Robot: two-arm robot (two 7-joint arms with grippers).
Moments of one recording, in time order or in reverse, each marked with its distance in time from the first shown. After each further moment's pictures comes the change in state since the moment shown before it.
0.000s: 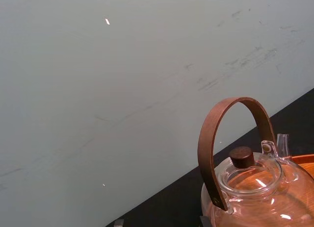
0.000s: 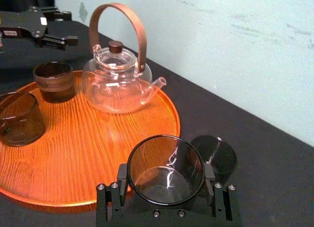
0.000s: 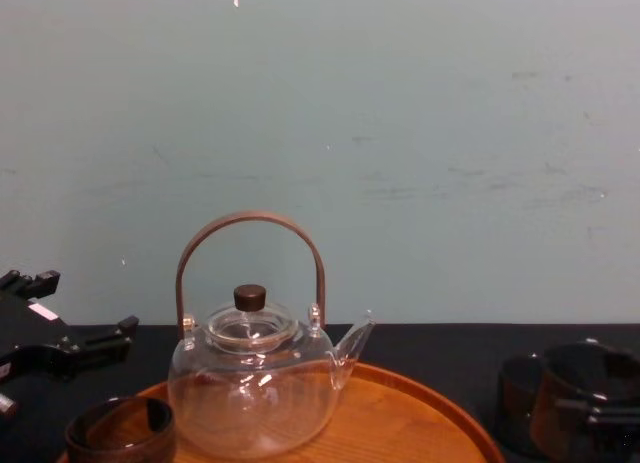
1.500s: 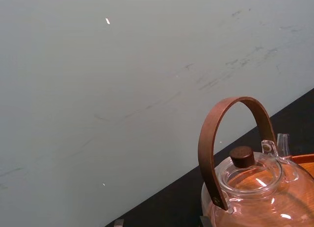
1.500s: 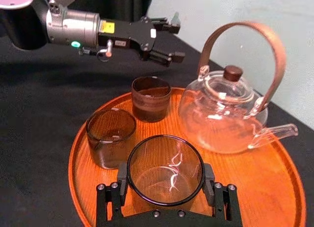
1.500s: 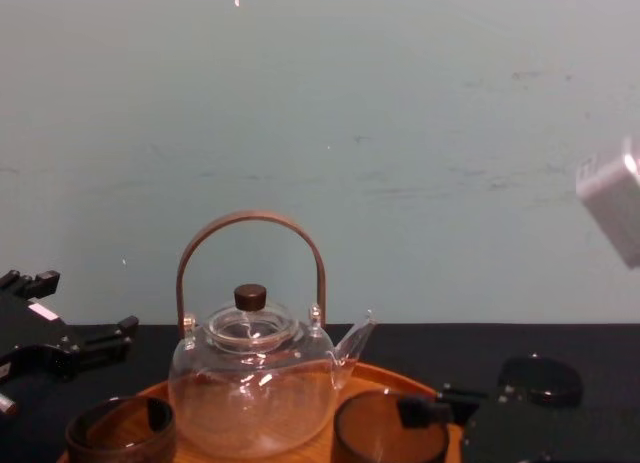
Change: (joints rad) left arm 0.000 0.000 0.000 0.000 0.000 0.000 0.000; right arm 0.191 -0.098 -0.267 0.101 -0.051 -0.054 0.157
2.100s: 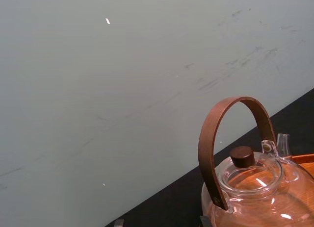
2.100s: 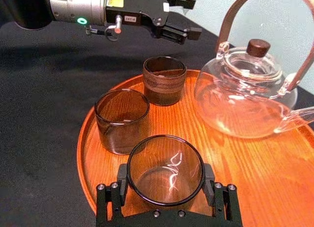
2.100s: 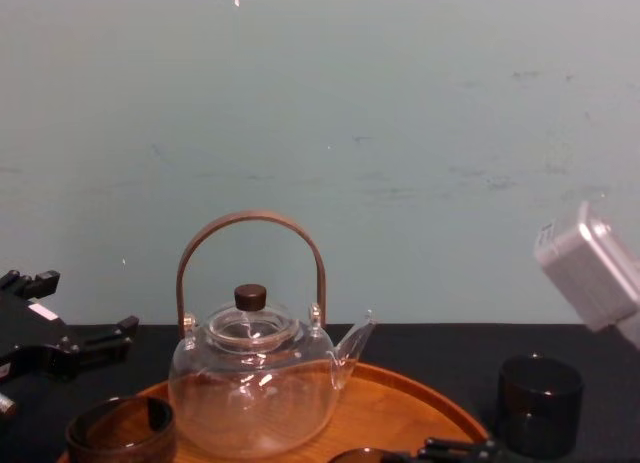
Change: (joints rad) left arm 0.000 0.000 0.000 0.000 0.000 0.000 0.000; right arm 0.017 -0.022 -0.048 0.065 -0.015 0.001 0.015
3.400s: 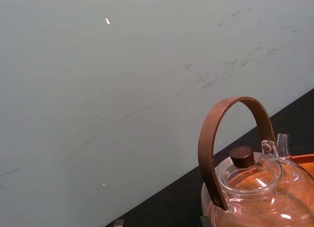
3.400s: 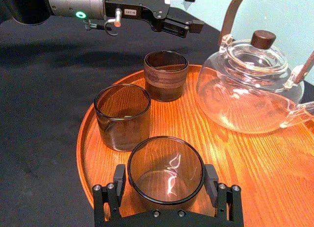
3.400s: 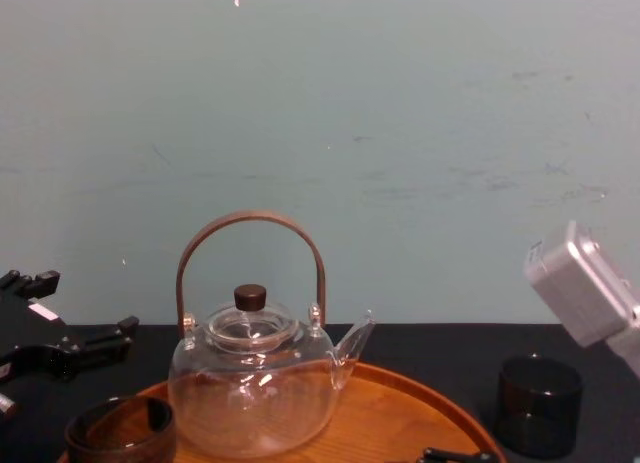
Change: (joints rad) left arm 0.000 0.000 0.000 0.000 0.000 0.000 0.000; right arm 0.007 -0.011 -0.013 0.029 0.000 -0.003 0.001
